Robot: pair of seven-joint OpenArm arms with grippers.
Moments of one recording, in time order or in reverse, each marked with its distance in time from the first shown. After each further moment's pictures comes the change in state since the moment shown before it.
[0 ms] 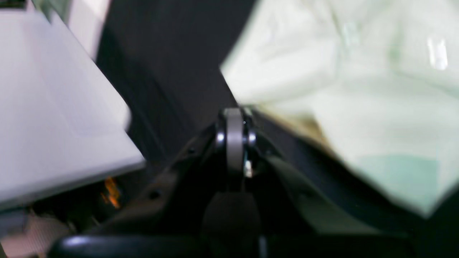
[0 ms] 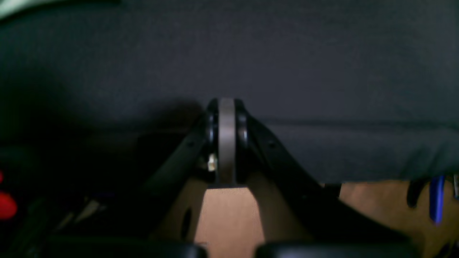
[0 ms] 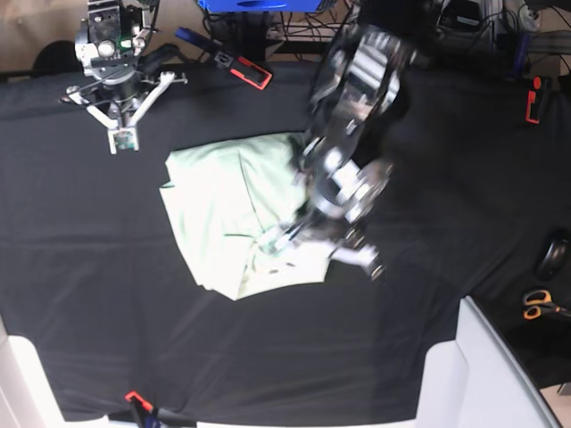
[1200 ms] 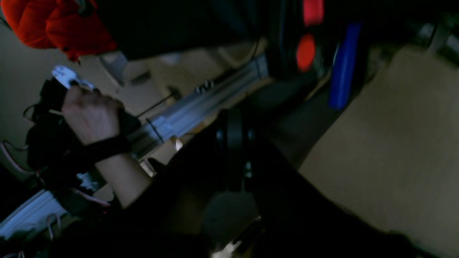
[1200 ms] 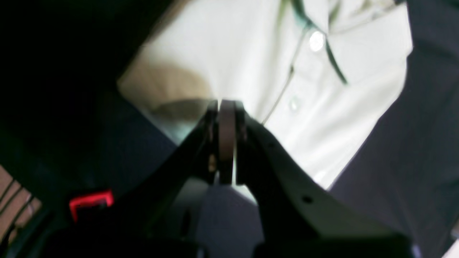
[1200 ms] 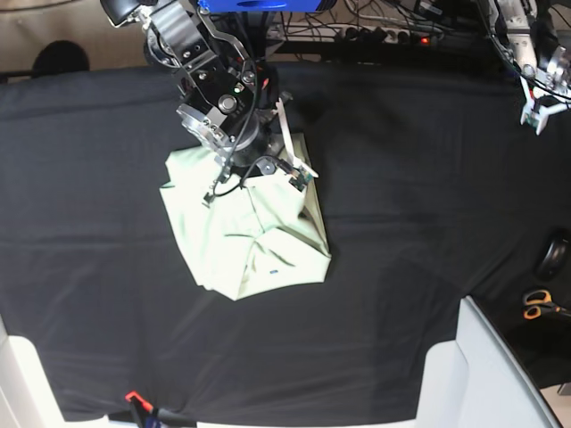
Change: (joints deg) left arm 23.1 -12.1 -49.6 -5.7 8.6 0.2 -2.1; right arm 21.1 -0.5 -32.0 -7.5 -11.1 14.6 -6.4
